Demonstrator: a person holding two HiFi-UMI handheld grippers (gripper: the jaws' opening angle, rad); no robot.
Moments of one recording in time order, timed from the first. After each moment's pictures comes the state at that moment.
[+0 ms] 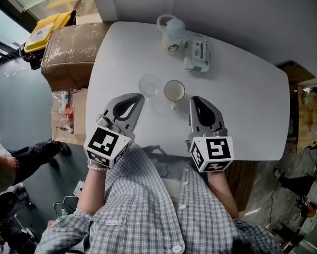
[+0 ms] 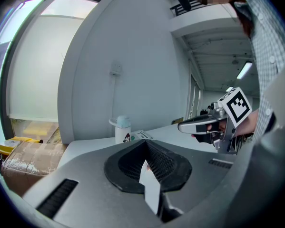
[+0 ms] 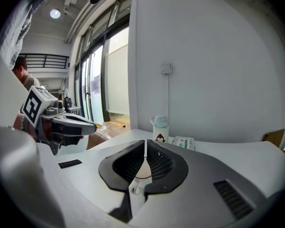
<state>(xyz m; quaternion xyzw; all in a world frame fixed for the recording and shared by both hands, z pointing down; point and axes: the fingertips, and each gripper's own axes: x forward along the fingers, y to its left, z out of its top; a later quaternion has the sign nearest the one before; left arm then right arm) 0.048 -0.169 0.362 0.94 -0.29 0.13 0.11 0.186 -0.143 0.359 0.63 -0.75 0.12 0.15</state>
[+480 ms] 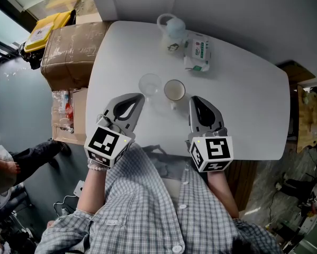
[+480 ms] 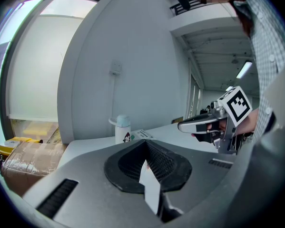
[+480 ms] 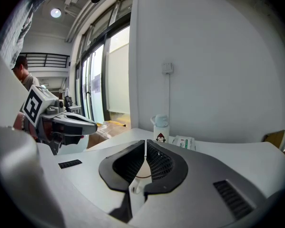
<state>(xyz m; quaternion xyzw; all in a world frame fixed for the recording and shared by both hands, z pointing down) 0.048 -0.169 0.365 0.94 -0.29 0.13 0.10 0.184 -0.143 0.361 0.63 -0.75 0.12 0.15</state>
